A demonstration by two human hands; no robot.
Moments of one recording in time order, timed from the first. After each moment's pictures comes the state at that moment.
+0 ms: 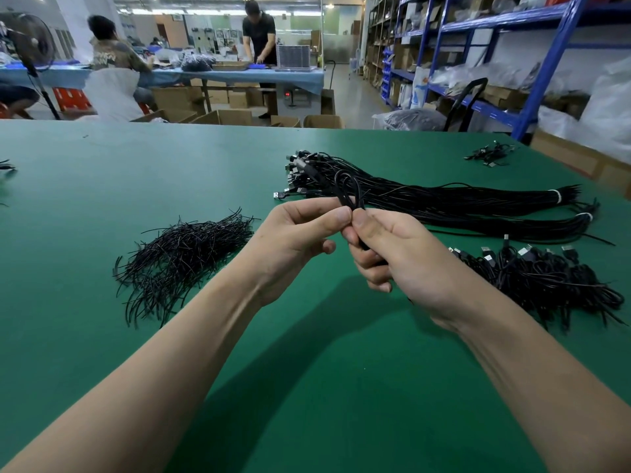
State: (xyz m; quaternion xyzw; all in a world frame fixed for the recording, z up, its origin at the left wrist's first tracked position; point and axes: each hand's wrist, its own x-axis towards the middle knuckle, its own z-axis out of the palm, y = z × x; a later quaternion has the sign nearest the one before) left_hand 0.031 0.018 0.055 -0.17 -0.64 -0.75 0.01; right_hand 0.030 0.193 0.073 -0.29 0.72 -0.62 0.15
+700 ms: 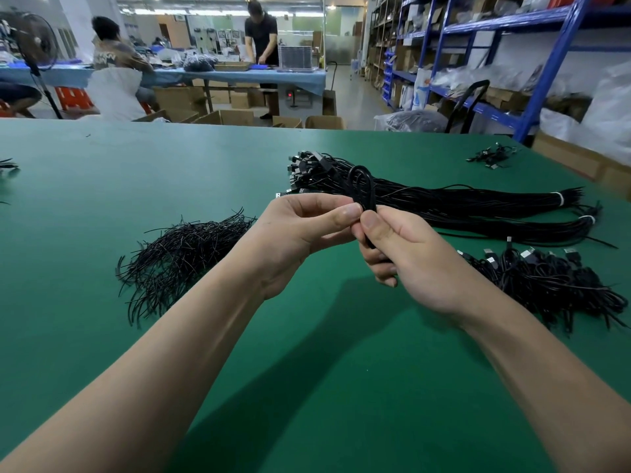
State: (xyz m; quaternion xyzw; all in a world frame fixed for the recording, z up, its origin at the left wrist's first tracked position) left_hand 0.036 0.023 0.070 -0.10 -0.61 -0.78 0.03; right_hand 0.031 0.197 0.078 -0.29 0.75 -0.58 0.10
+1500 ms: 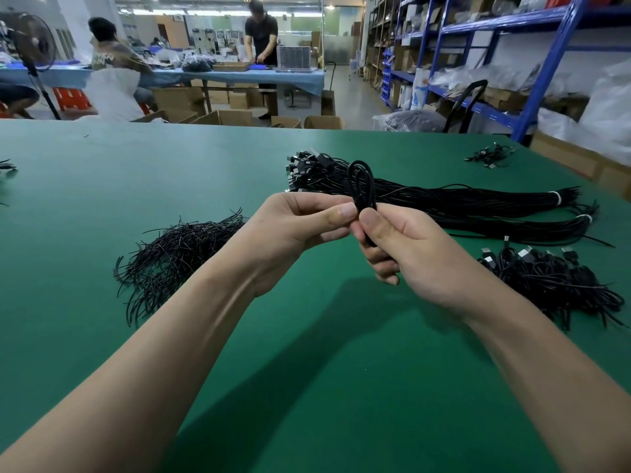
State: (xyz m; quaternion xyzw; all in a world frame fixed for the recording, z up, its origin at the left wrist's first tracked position) left_hand 0.037 0.017 0.076 -0.11 -0.65 -0.75 0.01; right_hand 0.026 0.203 0.078 -0.32 0.73 -0.59 0.12
